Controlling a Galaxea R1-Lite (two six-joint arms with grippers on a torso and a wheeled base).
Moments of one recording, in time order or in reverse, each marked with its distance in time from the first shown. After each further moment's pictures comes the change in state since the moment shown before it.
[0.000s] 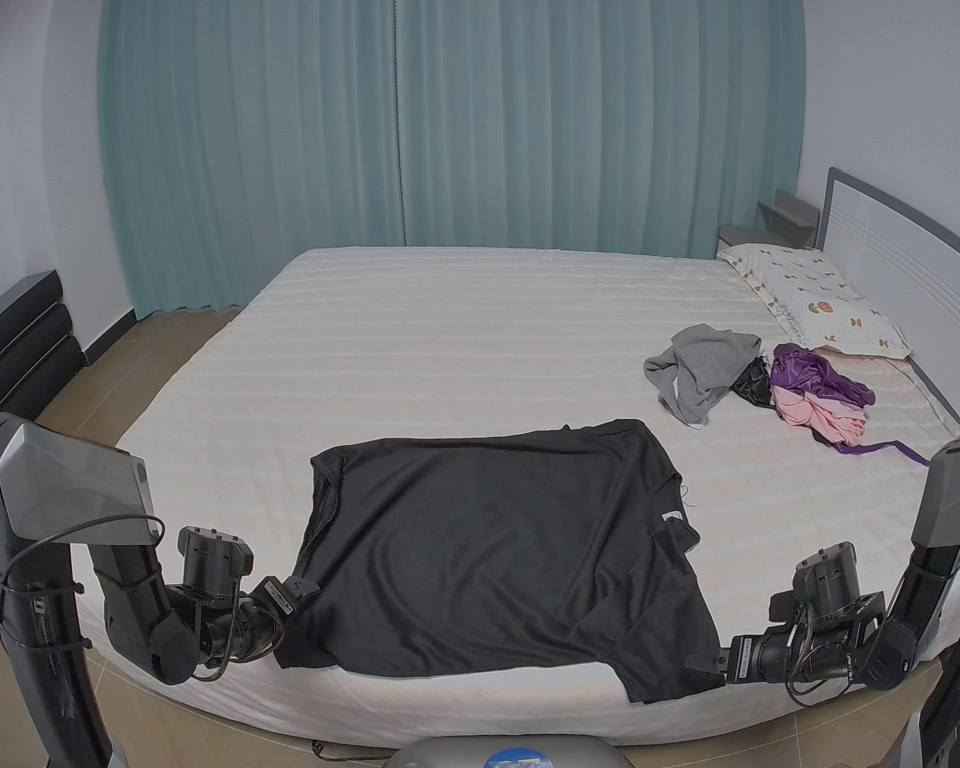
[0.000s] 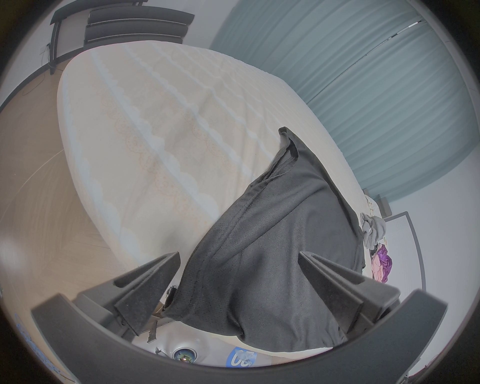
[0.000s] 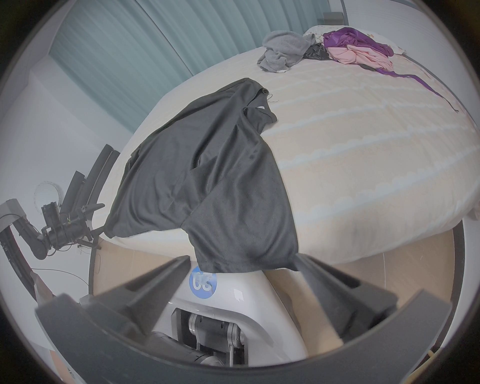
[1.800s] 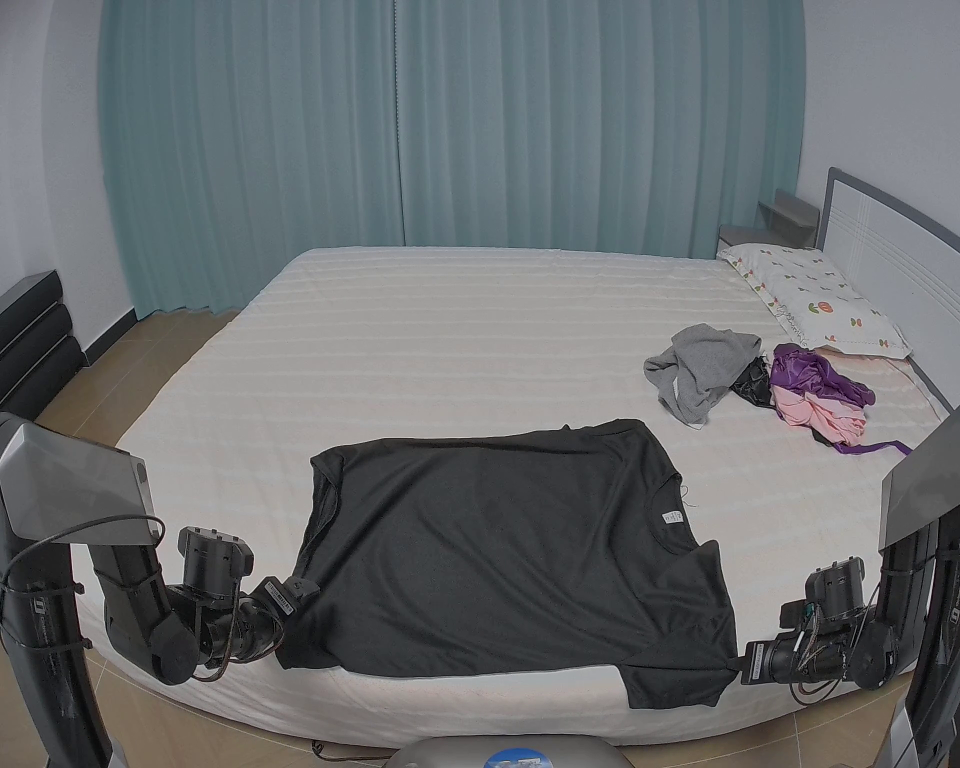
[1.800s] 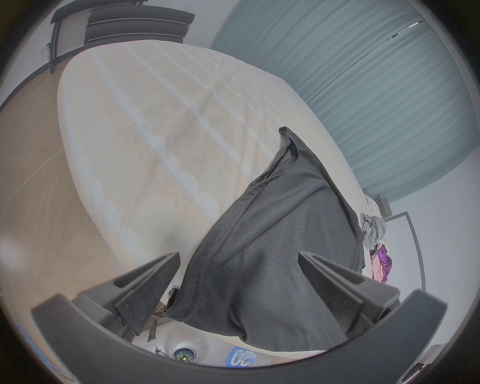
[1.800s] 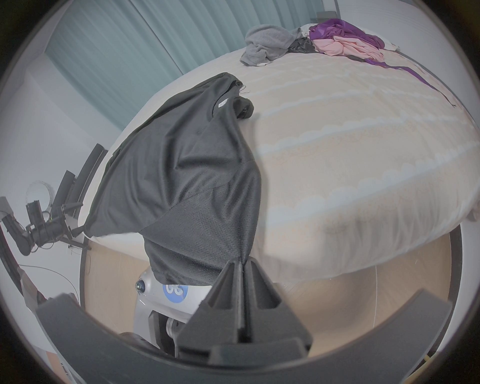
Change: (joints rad) left arm -0.002 0.000 0.001 0.000 -0.001 -0.003; right arm -0.207 0.278 0.062 -0.298 0.071 -0.173
